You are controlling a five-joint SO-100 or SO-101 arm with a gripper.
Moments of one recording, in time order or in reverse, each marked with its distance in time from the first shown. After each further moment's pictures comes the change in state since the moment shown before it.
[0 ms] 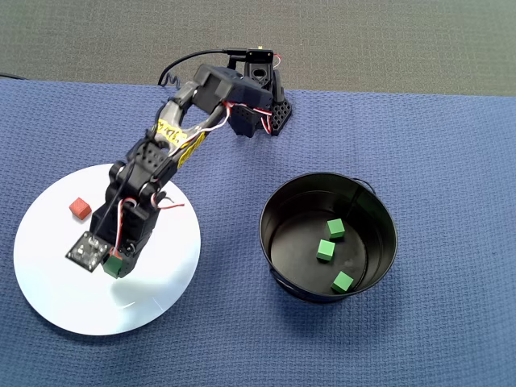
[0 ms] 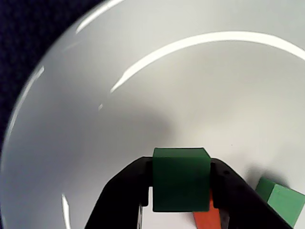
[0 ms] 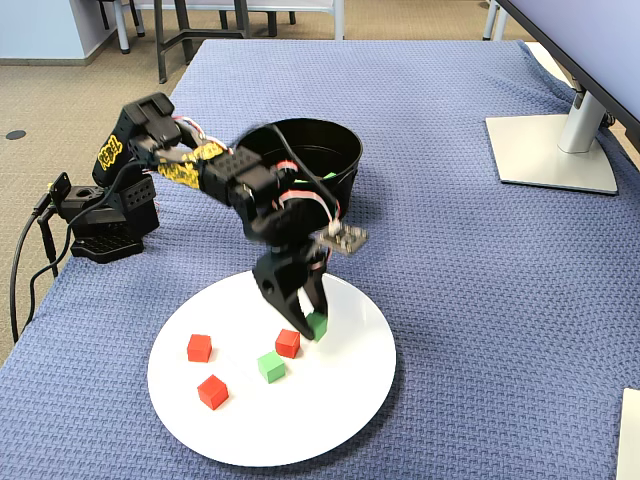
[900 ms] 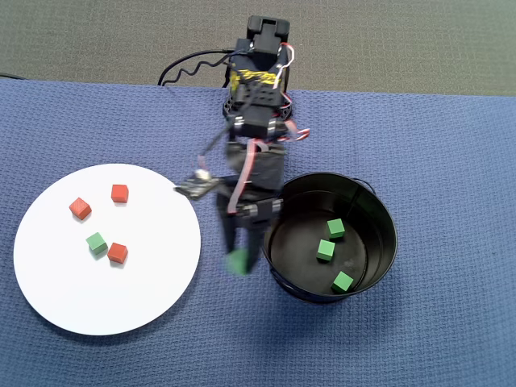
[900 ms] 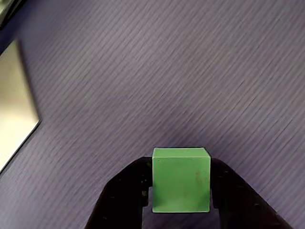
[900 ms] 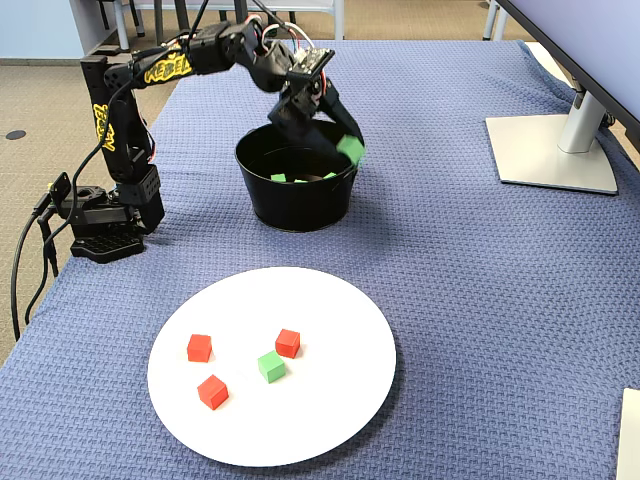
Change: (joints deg) arm -31.6 40.0 22.8 -0.8 51.9
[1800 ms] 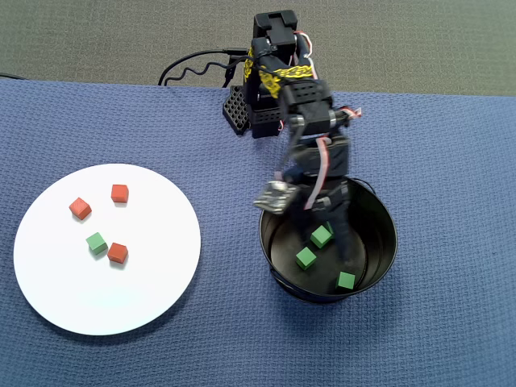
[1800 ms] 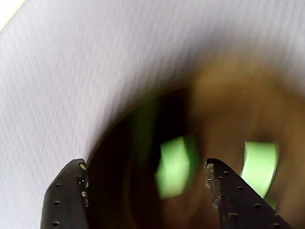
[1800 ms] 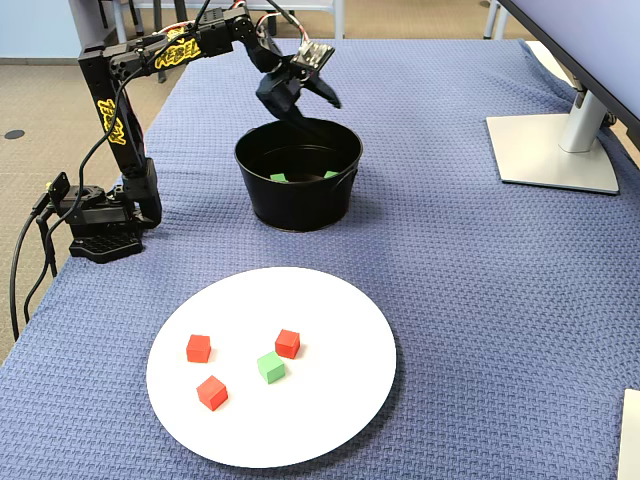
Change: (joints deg) arm -14.1 1.5 3.4 8.2 3.8
